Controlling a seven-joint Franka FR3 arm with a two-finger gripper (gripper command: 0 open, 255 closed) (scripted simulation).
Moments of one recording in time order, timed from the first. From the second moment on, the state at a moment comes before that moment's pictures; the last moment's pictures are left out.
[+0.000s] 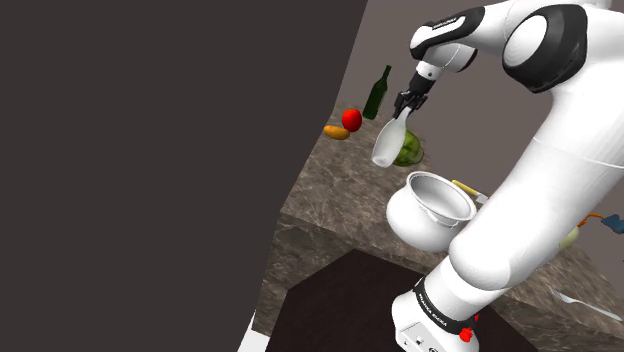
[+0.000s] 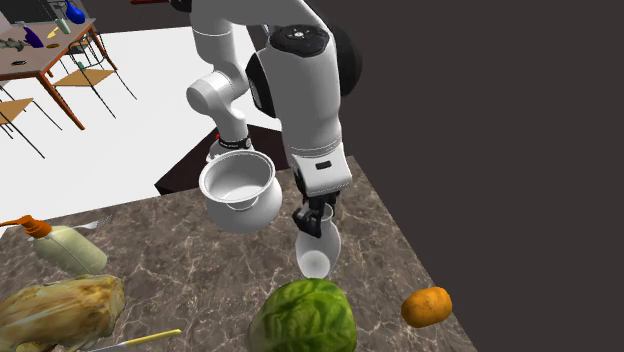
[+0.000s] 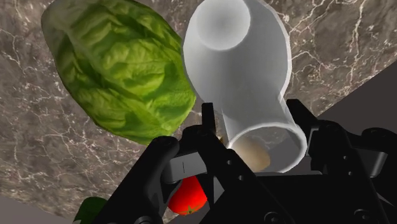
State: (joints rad) arm -0.18 0.16 -0.53 -1.82 0.16 2.06 -0.60
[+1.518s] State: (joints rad) arm -0.19 0.14 -0.54 -1.53 0.14 1.76 -0.57
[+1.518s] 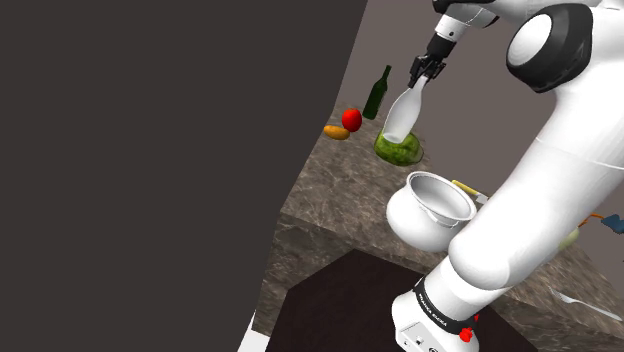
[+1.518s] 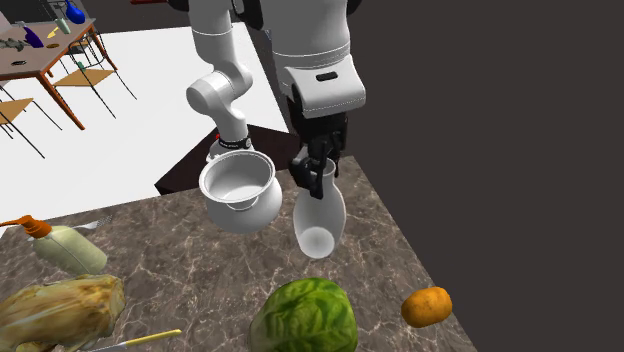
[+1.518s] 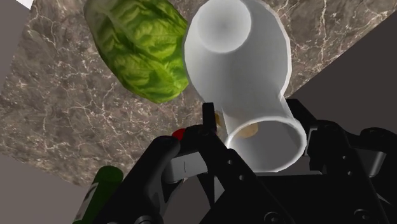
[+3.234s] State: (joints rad) arm -0.29 -0.19 -0.63 -1.62 -0.03 1.56 -0.73
